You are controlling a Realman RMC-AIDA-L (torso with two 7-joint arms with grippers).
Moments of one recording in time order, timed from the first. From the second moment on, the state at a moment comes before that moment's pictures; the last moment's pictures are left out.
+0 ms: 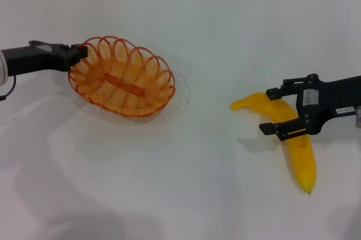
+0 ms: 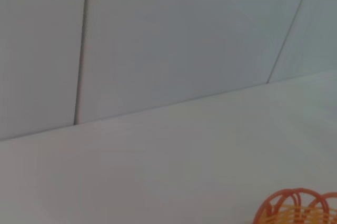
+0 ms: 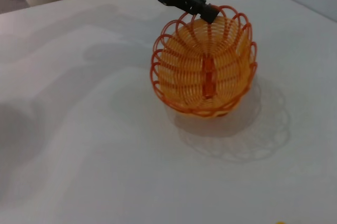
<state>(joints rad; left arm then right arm) -0.66 -2.03 0.57 0.60 2.16 1.16 -1.61 0.44 2.02 -0.98 -0.98 -2.12 -1.56 1.54</state>
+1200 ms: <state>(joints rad) -0.64 -2.03 0.57 0.44 1.98 1.11 -1.52 0.49 2.02 -0.96 -0.93 -2.12 -1.56 1.52</state>
